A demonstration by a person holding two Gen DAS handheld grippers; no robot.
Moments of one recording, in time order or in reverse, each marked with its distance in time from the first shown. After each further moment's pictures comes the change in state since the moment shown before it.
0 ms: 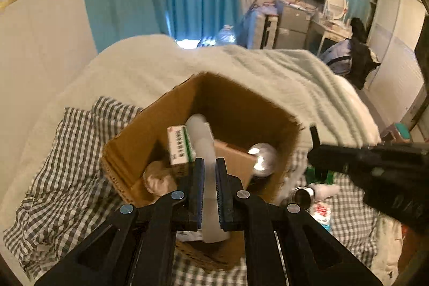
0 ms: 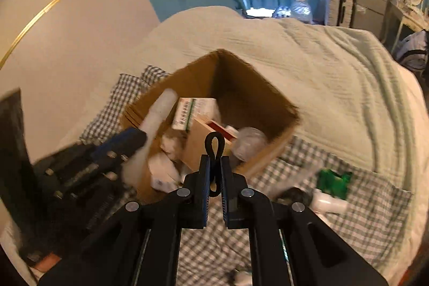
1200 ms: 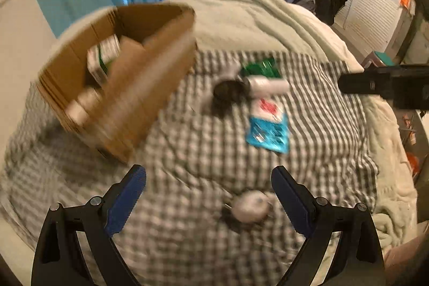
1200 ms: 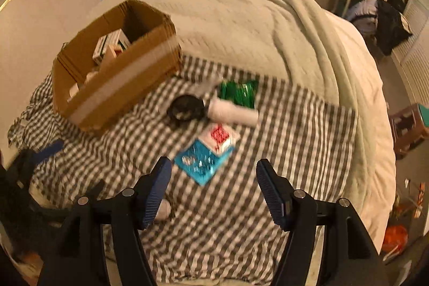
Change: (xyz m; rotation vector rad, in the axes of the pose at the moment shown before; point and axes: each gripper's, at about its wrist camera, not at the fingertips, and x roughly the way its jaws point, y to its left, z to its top) left arm -0.017 -0.154 -0.167 0.207 0.174 -0.057; right arm -0.078 -0.134 -0.170 0.101 0.107 -0.291
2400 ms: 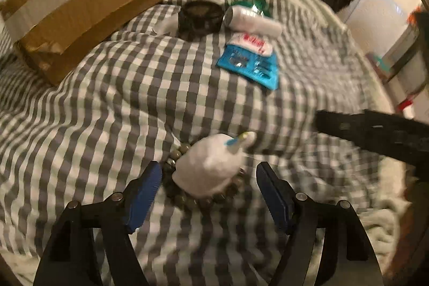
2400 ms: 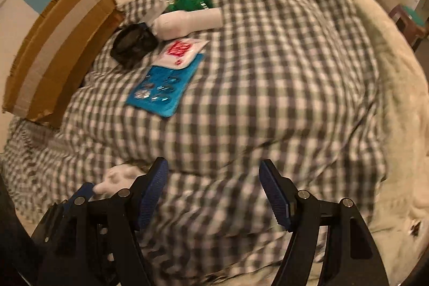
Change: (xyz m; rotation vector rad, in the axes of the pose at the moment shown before) left arm 0.084 -0.033 -0.066 -0.093 0.125 -0.091; right arm 0.106 -0.034 -0.105 0.362 0.118 -0.014
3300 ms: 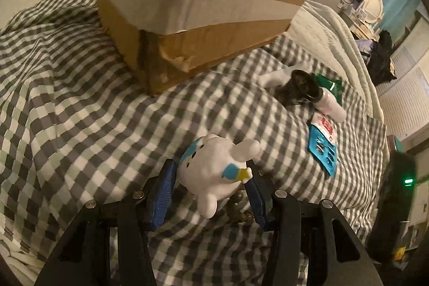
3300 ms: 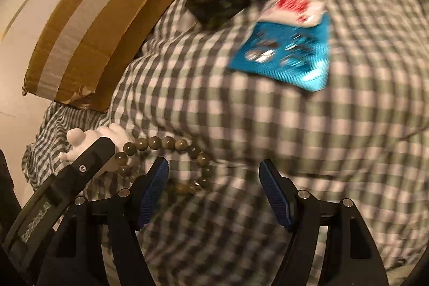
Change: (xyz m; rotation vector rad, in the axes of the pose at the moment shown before) left arm -0.045 0.122 0.015 -0.420 -0.094 0.028; right arm 0.070 0.101 -0.014 -0.022 0.104 0.310
